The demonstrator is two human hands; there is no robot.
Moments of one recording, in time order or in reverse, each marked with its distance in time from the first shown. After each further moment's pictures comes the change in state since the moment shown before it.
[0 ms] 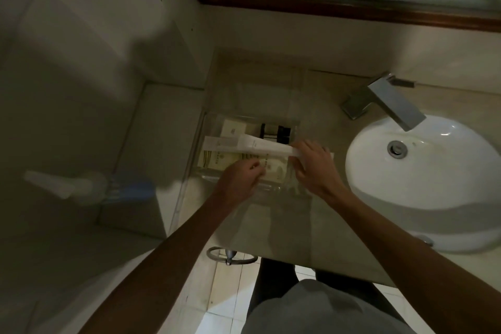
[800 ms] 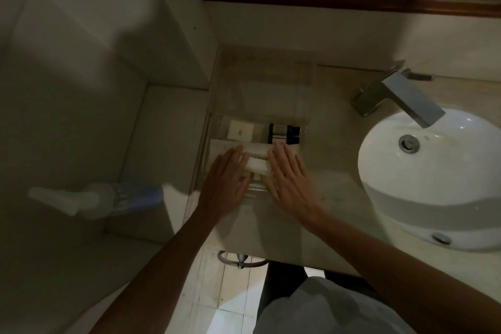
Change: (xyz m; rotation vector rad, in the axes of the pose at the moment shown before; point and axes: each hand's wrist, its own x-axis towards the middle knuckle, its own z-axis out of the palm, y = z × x) left_hand -0.033 -0.053 0.000 0.144 -0.040 -0.141; right_hand -0.012 -0.037 0.079 -0.339 -0.130 -0.054
